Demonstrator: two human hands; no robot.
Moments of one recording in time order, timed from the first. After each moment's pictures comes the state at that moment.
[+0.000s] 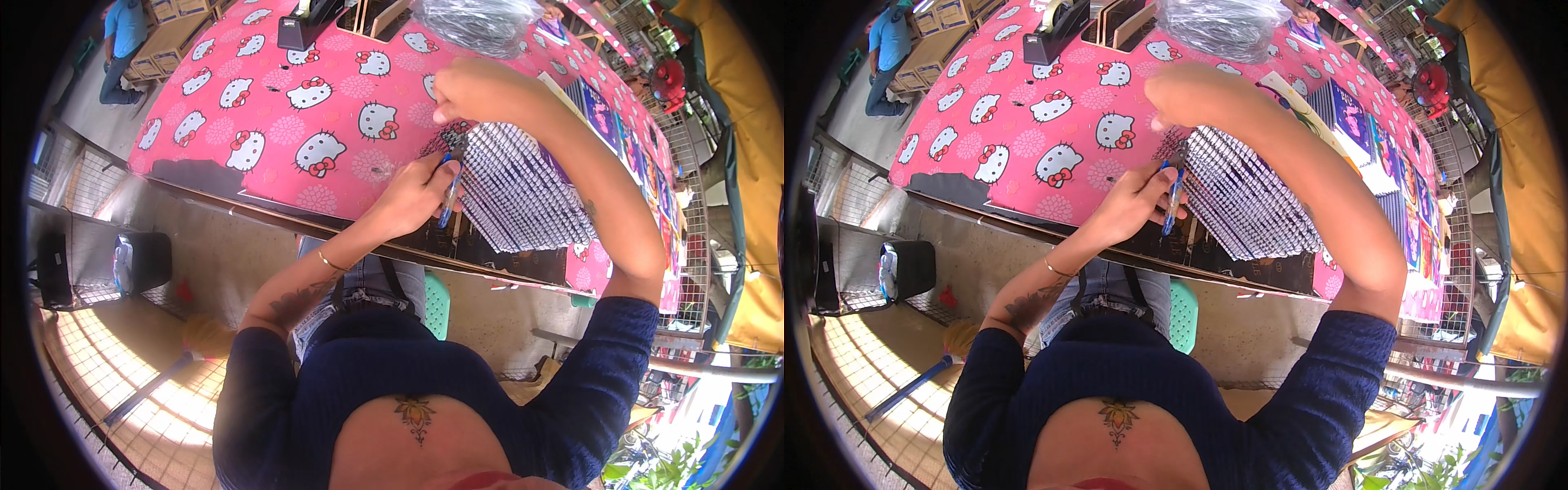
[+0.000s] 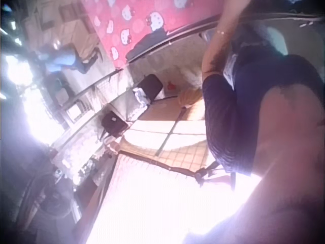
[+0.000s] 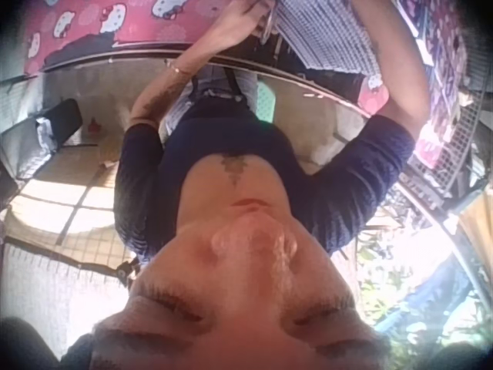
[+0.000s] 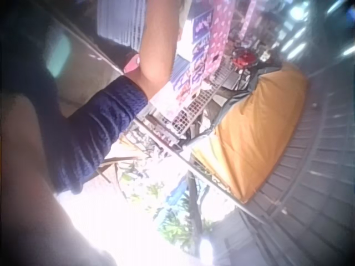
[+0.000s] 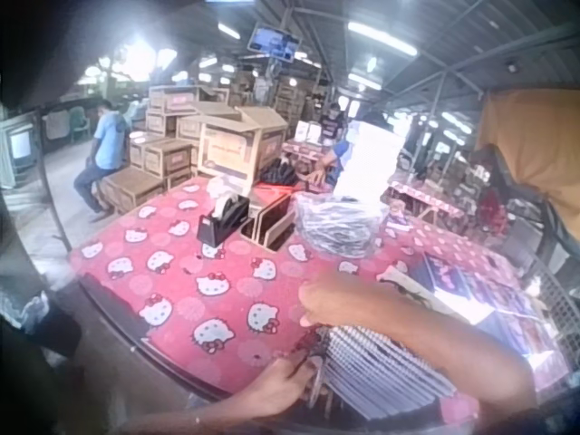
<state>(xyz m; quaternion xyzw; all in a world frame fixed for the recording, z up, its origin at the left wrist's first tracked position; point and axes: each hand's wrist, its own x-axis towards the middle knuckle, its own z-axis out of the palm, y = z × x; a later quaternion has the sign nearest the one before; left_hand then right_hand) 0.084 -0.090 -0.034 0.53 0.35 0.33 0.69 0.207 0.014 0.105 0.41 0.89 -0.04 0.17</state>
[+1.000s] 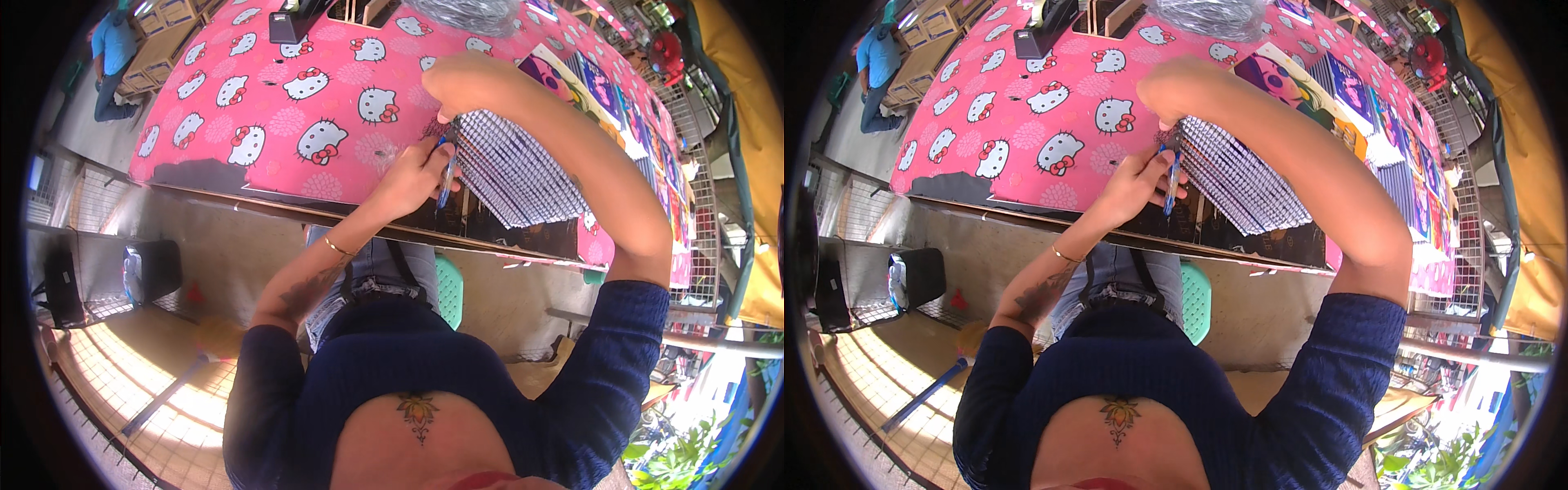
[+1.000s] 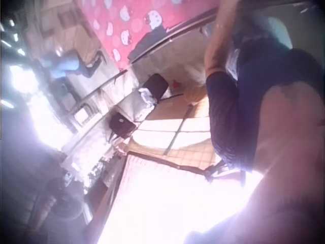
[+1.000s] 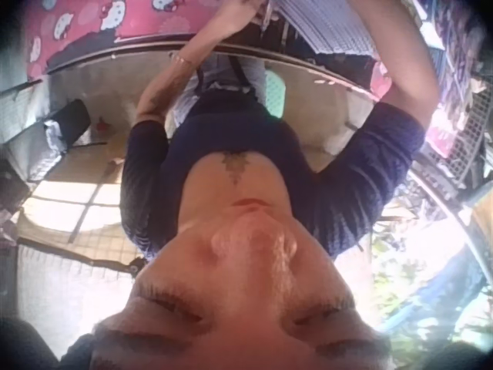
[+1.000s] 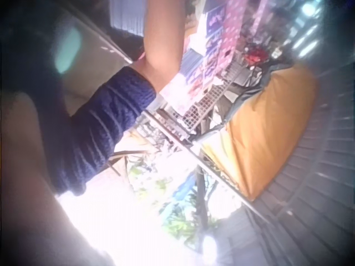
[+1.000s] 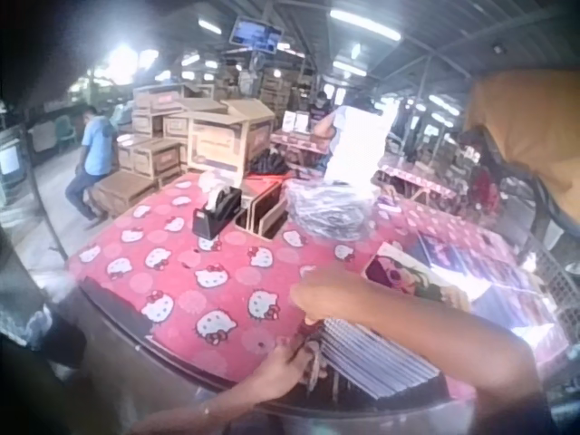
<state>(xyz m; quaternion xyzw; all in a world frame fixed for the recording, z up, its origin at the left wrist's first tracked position) 0.085 -0.091 -0.059 0.52 0.35 0.36 0.69 0.190 0.000 0.081 0.44 0.86 0.02 0.27</state>
